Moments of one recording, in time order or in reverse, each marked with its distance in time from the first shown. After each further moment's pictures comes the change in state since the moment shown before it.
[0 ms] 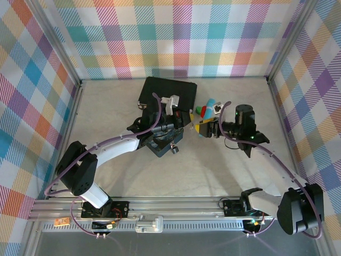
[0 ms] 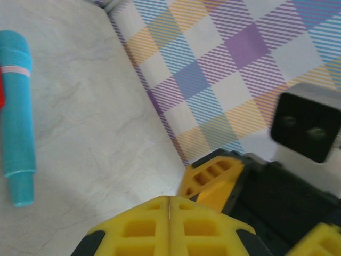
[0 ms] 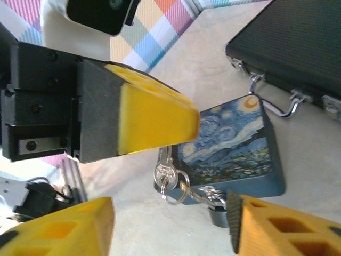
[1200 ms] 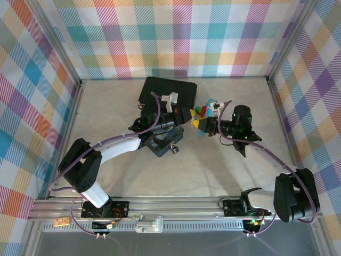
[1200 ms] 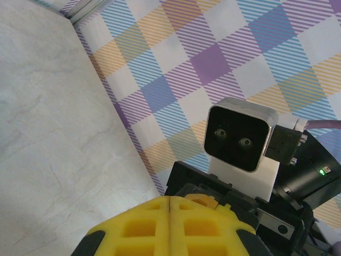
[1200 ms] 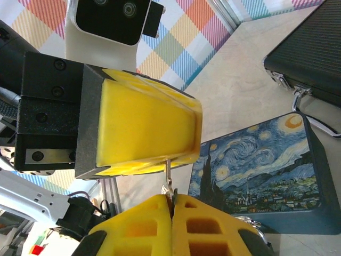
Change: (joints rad) left arm 0.006 0.043 -0.018 0.194 0.047 -0.130; right arm 0.009 0.108 -0.066 0.364 -0.106 0.217
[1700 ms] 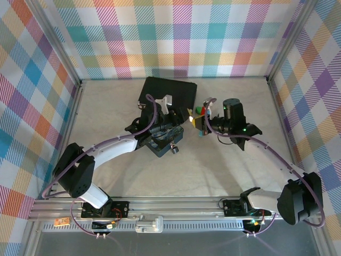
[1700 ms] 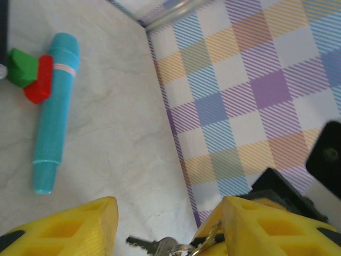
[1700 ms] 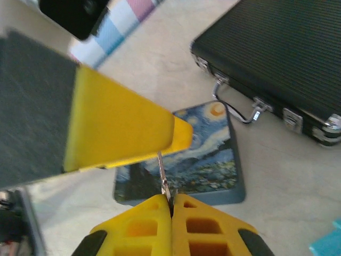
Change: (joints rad) left arm -0.001 -0.076 0.002 -0.280 -0.219 -0.056; right arm 0.146 -0.003 0.252 -0.563 0.440 -0.382
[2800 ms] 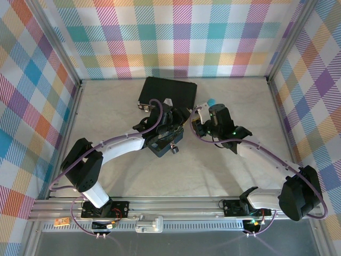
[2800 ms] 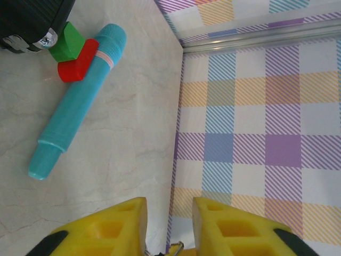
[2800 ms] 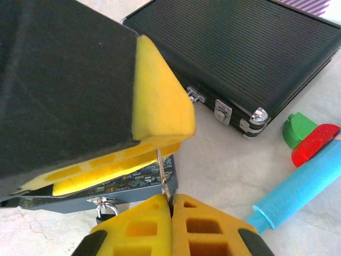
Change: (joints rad) left arm -0.059 0.094 0.068 -0.045 -0.161 -0.318; right arm 0.148 0.027 -0.021 0.016 0.397 -0.101
